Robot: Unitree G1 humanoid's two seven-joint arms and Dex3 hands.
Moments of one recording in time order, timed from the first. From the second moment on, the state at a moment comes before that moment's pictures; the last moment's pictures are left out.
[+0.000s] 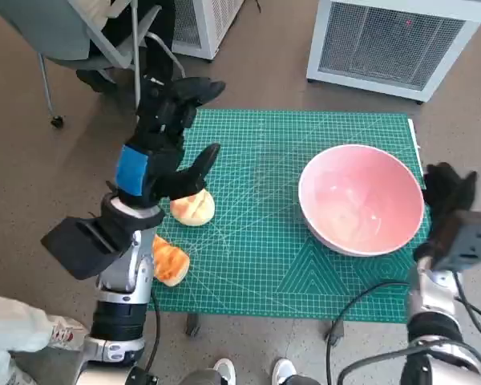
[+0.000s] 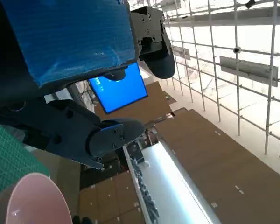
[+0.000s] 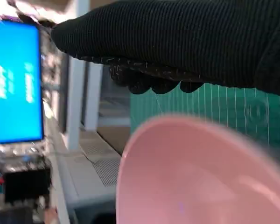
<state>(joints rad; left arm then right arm) -0.54 0.14 0.09 0.19 -0.24 -0.42 -0.38 -0.72 -0.29 -0.35 1.28 0.10 -0.54 -0.06</state>
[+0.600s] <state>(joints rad) -0.50 0.16 0.10 0.13 -0.24 -0.40 -0.37 -0.81 -0.19 -0.33 1.30 0.10 -0.48 0.00</state>
